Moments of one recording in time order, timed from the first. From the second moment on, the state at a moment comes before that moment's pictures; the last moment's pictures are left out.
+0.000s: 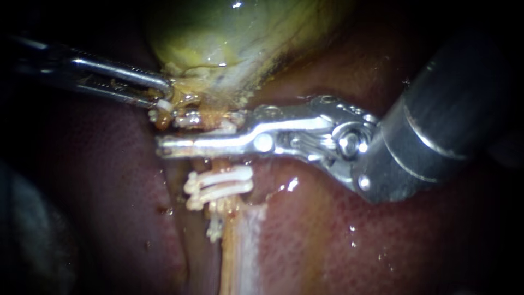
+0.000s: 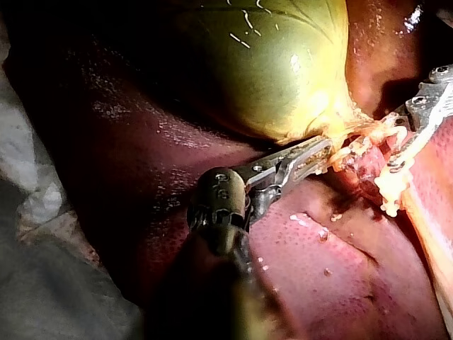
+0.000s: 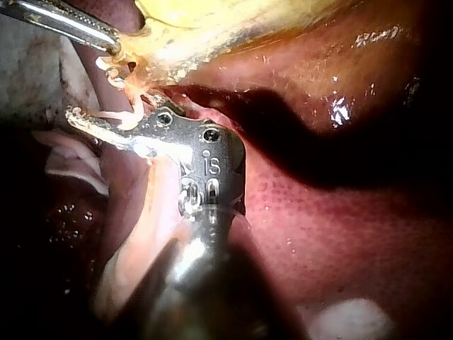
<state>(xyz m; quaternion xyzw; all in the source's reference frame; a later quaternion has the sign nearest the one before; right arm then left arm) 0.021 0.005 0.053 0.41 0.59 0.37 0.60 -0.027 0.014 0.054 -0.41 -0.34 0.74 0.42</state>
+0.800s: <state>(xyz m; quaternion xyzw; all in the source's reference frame) 0.019 0.004 0.054 0.44 0.55 0.42 0.57 -0.027 0.014 0.055 -0.41 -0.34 0.74 0.42</state>
